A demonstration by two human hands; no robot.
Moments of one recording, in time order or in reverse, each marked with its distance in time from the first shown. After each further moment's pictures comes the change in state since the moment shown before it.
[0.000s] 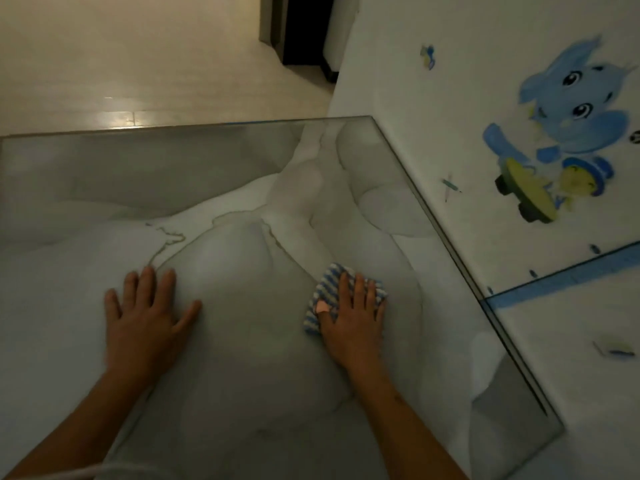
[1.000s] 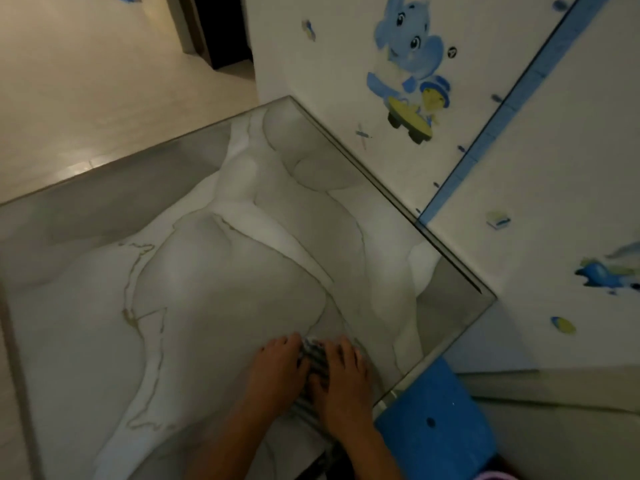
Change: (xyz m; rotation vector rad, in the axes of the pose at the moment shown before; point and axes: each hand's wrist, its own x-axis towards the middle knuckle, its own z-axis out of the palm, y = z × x) left_hand -0.183 0.176 -0.030 -0.126 -0.468 0.491; right_hand -0.230 0.025 -0.011 0.220 -0.159 0.201
